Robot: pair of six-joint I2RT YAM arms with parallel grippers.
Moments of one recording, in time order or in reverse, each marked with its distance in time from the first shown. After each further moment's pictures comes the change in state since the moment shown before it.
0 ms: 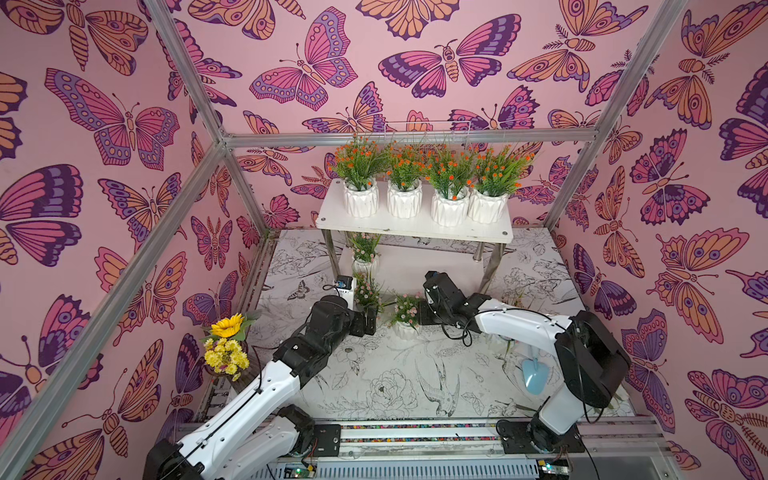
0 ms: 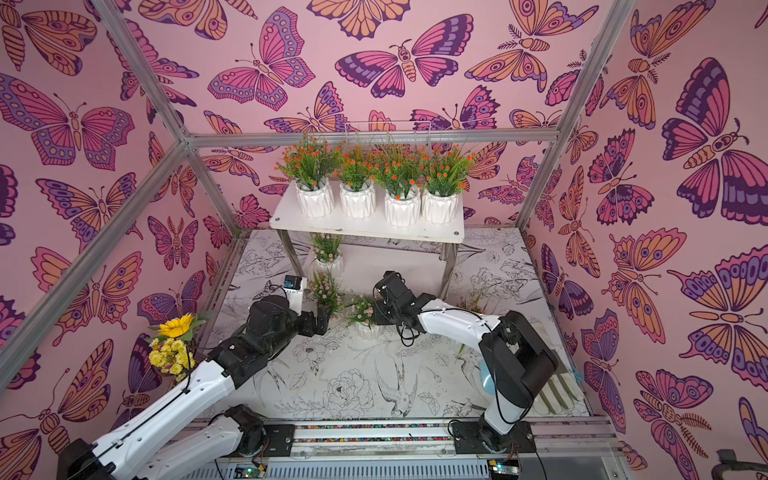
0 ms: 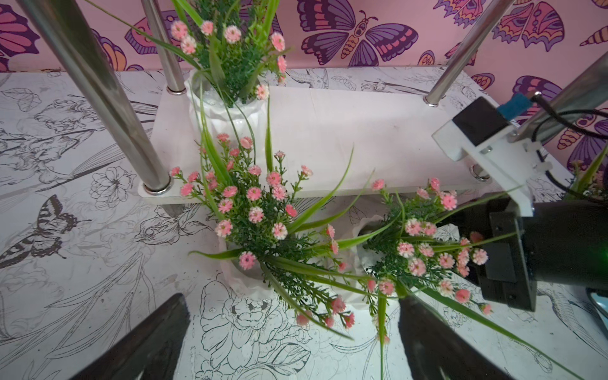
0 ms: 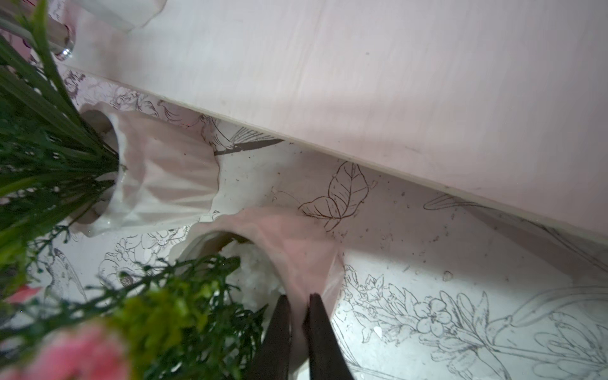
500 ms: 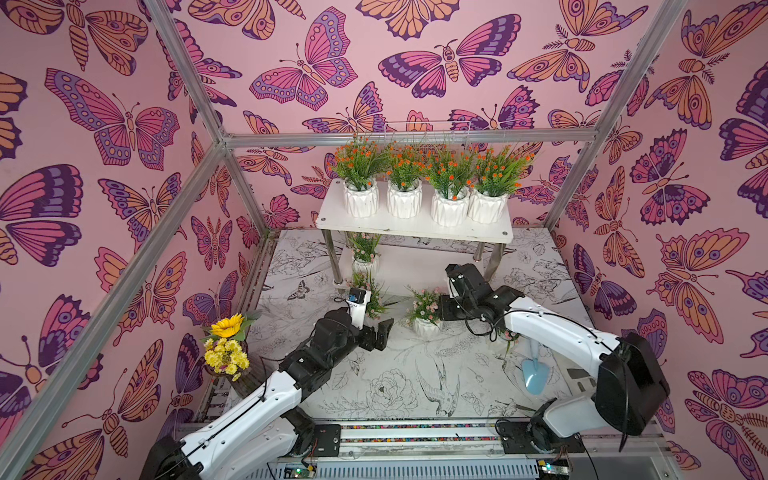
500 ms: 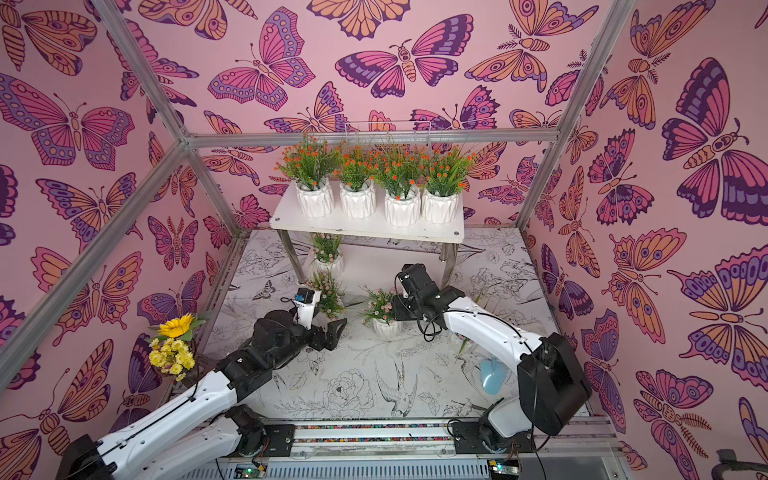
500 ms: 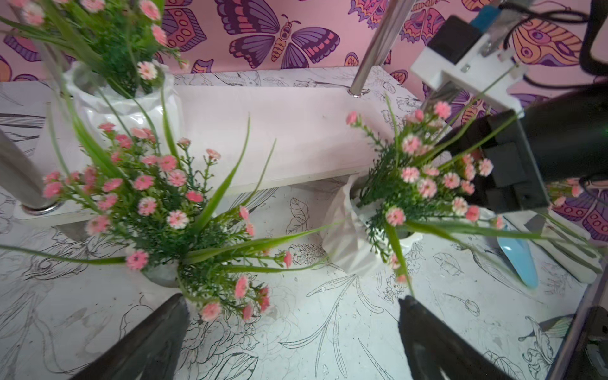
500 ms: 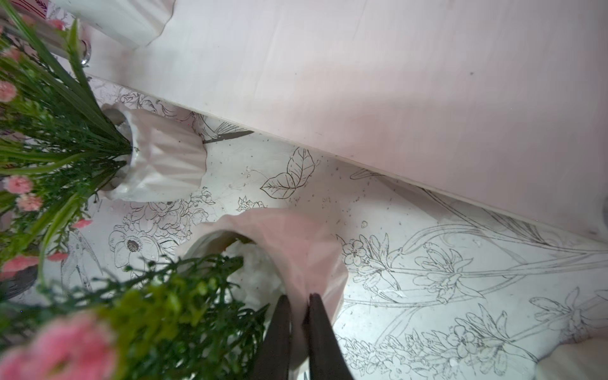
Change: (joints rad) left arm -0.109 -0.019 -0.154 0.233 0.114 0.026; right arm -0.128 -0.220 -0.037 -0.188 -0.083 -0.074
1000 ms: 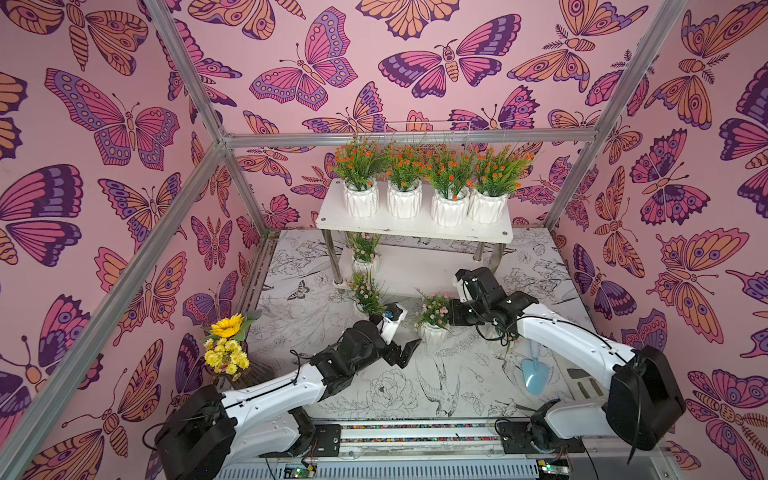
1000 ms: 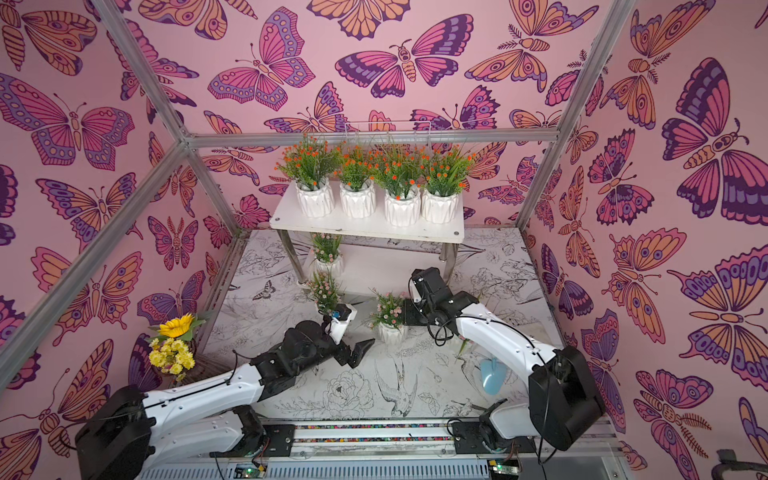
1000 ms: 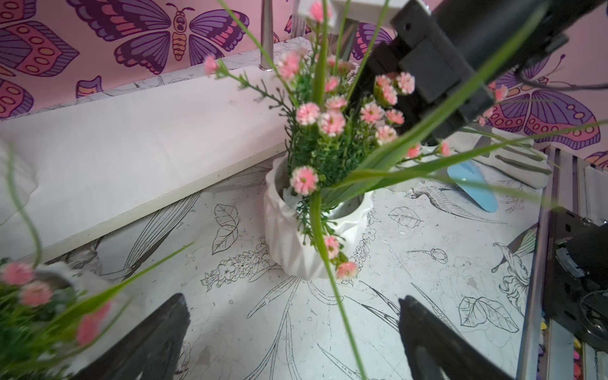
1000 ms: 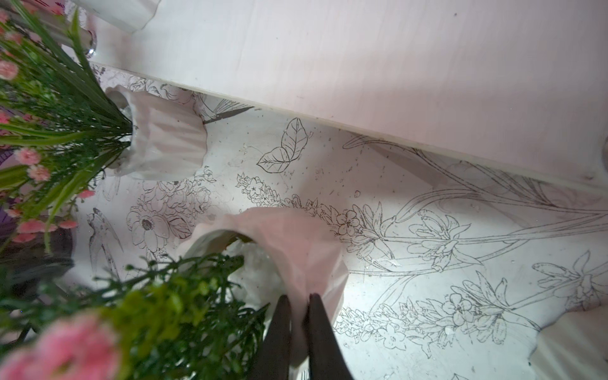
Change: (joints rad) left arm -0.190 0.254 -0.042 0.313 0.026 0.153; right arm -0.056 -0.072 -0.072 -0.001 -0.106 0.004
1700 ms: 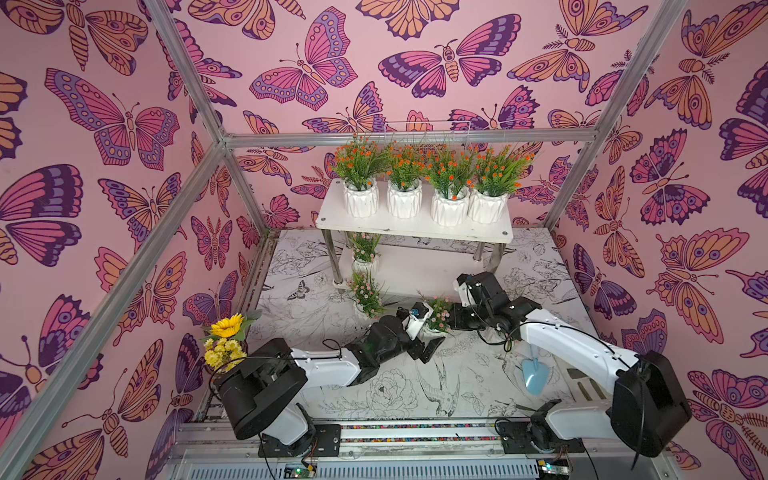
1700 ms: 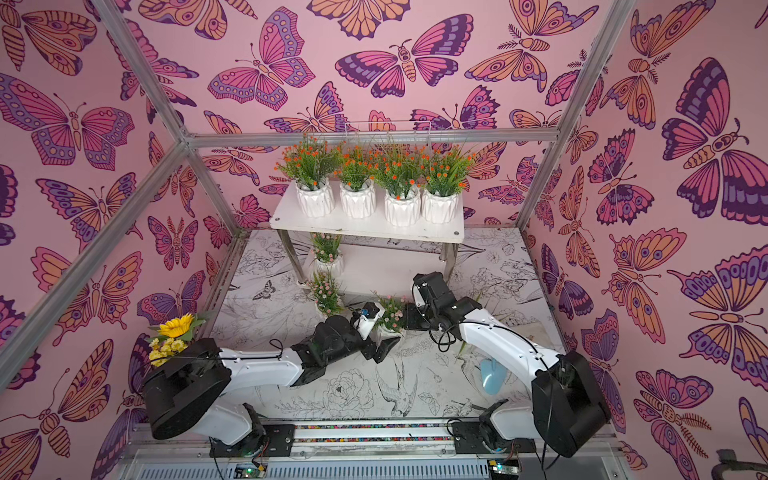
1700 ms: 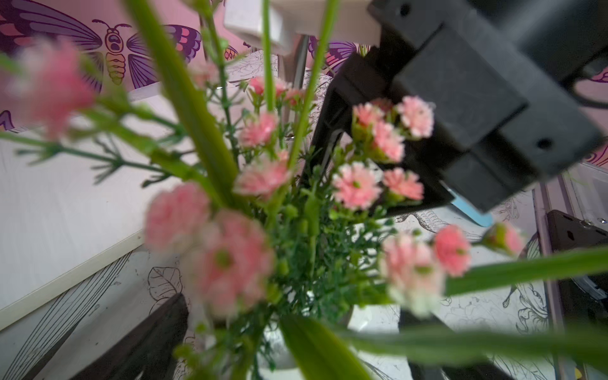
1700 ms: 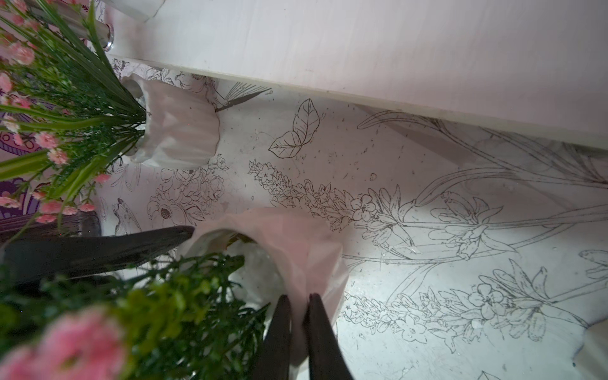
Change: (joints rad) left arm -0.044 0.396 0.115 0.356 0.072 0.027; right arm -0.006 -0.032 -0.068 0.052 -0.067 0.039
